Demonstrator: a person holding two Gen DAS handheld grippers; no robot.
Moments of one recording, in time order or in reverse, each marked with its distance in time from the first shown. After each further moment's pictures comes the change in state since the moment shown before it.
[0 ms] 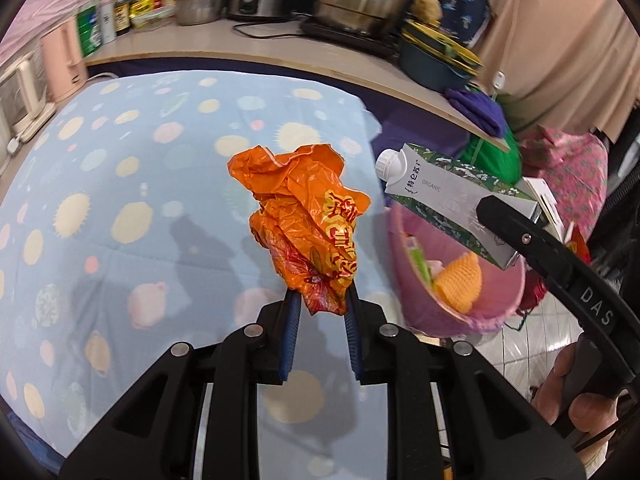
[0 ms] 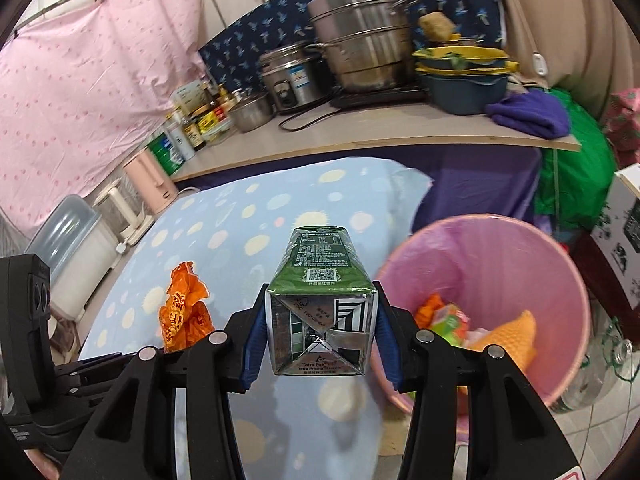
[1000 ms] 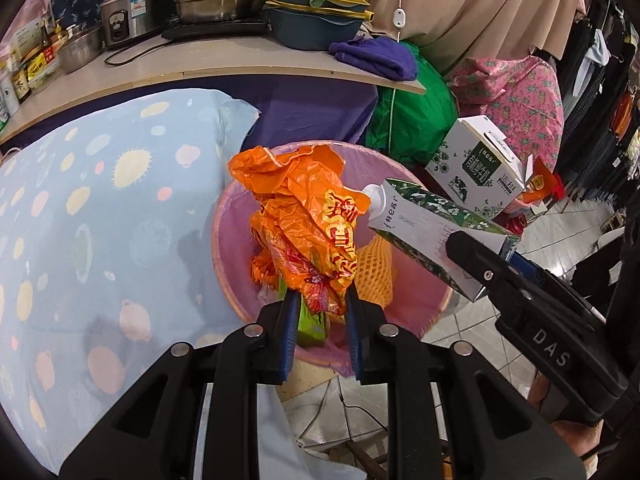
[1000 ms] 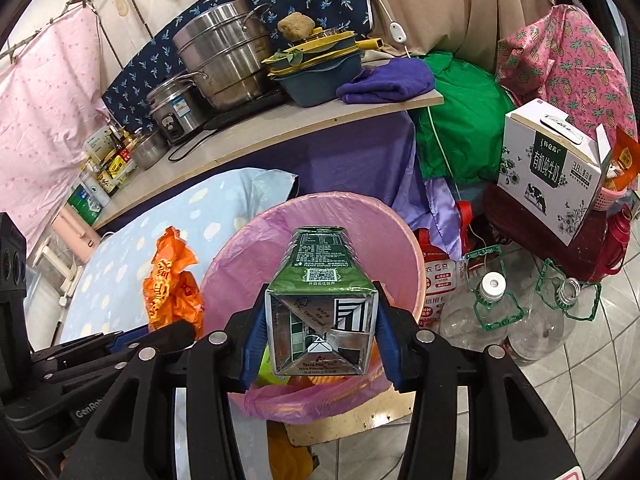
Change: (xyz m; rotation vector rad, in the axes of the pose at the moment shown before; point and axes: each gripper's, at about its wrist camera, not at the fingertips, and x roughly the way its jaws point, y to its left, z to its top) left arm 0.070 -0.147 0.014 0.252 0.057 -0.102; right arm -0.034 -0.139 -0.025 0.221 -0.025 -0.222
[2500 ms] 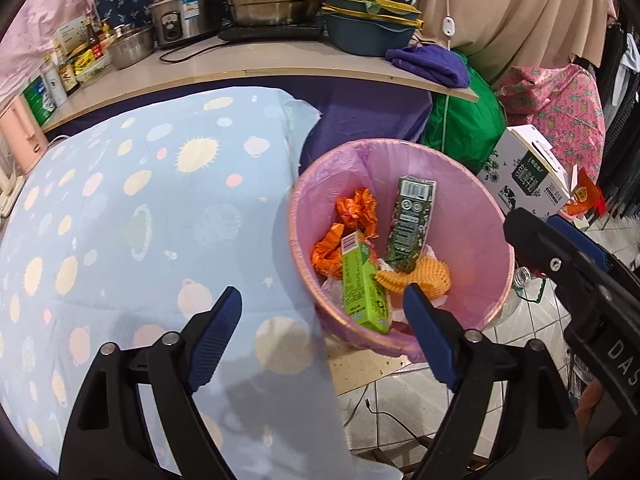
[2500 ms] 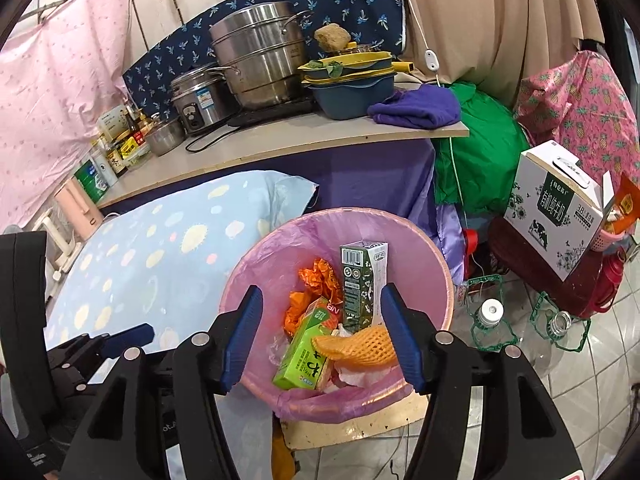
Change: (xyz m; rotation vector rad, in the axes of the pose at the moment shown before) left arm -0.017 0.029 -0.022 -0.061 -0.040 0.175; right arm -0.017 0.050 -0.003 -0.132 -0.041 -0.023
